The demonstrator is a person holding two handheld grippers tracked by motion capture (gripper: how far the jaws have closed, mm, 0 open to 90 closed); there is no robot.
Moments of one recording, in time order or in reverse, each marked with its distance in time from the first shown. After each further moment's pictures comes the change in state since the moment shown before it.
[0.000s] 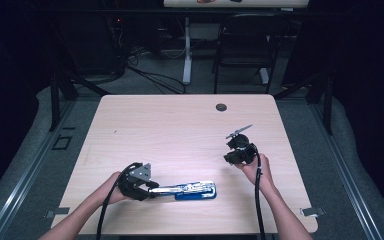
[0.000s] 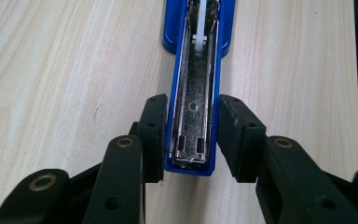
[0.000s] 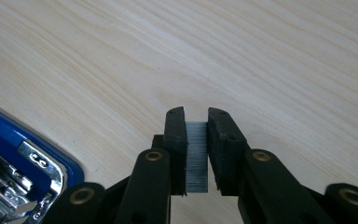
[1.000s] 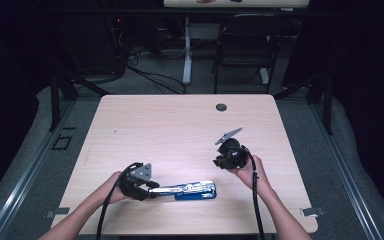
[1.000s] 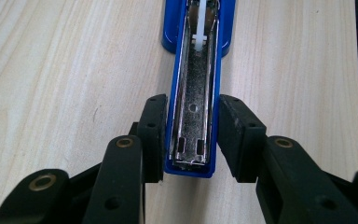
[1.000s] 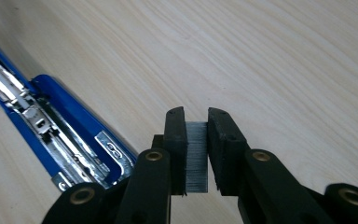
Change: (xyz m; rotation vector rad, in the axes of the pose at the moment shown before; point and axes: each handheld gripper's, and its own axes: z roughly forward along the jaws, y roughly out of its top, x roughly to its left) left arm 0.001 0.001 0.001 0.009 -0.010 0.002; right arm 0.037 0.006 -0.015 -0.035 0.093 -0.183
